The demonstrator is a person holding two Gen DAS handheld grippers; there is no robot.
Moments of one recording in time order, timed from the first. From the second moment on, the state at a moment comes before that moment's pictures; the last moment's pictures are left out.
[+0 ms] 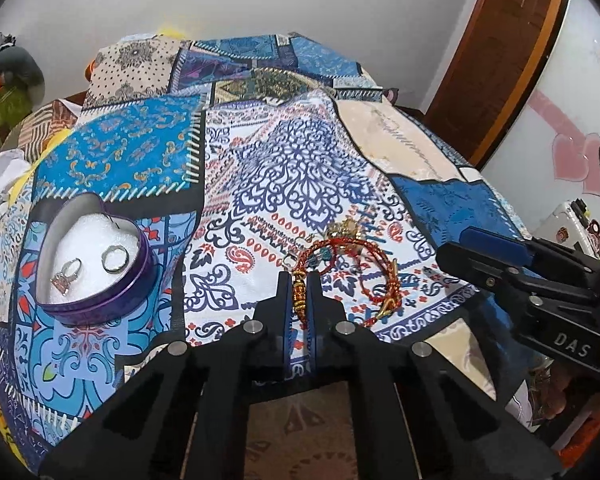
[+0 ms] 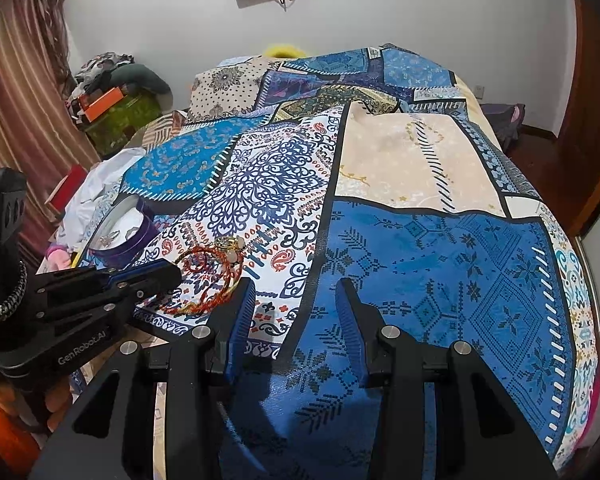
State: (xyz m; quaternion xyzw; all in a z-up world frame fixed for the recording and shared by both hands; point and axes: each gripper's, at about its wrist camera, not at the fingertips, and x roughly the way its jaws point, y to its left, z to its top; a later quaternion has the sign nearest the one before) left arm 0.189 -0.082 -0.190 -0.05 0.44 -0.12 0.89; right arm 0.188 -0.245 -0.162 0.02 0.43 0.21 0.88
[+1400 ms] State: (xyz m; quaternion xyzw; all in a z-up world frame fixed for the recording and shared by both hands) left arm 0.179 -0.011 -0.171 -0.10 0.38 -0.09 0.92; right arm 0.221 -0.184 -0.175 -0.03 0.45 0.26 0.86
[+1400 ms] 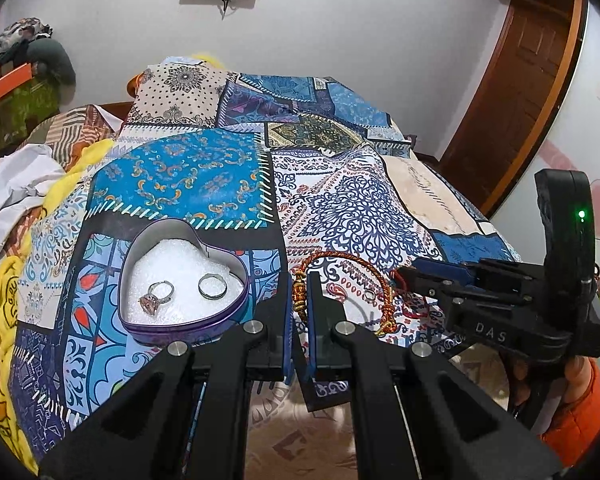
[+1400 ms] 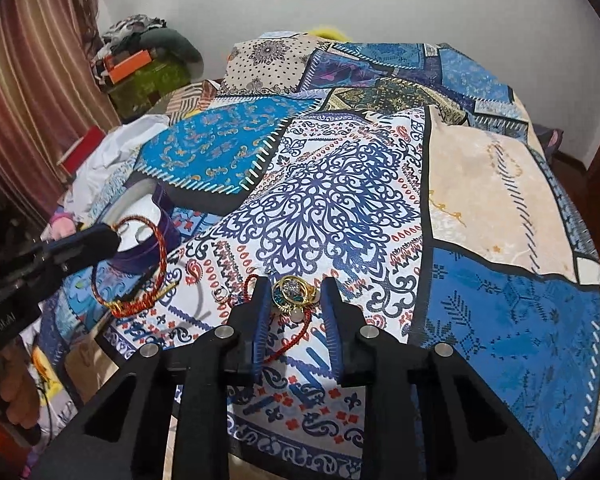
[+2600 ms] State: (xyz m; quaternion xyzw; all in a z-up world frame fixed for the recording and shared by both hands) left arm 0.138 0.031 -0.116 -0.09 0.31 -0.05 0.94; right arm 0.175 -0.132 -0.084 -0.05 0.33 0.30 0.89
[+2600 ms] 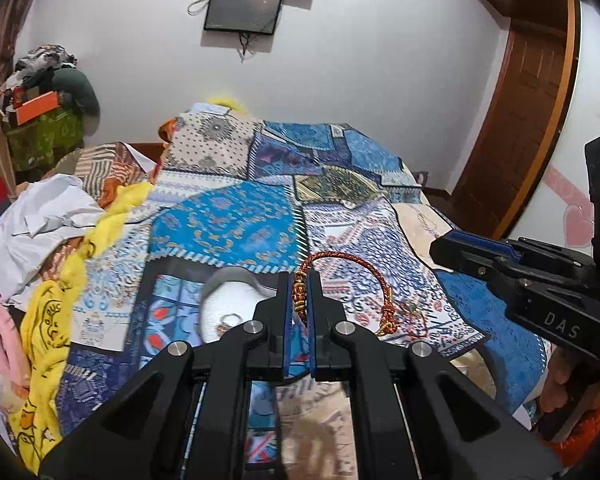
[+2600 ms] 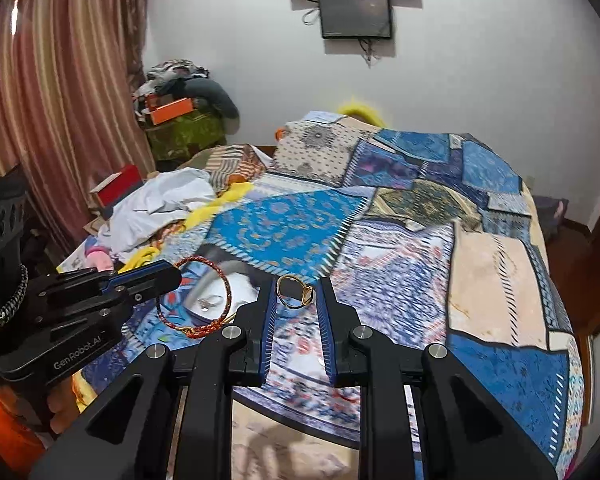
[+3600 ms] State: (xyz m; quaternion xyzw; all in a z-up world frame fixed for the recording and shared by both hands) left arm 0.186 0.091 -0.187 -0.11 0.38 -0.04 0.91; right arm 0.196 -0.049 -0.138 -0.07 0.39 0.35 0.85
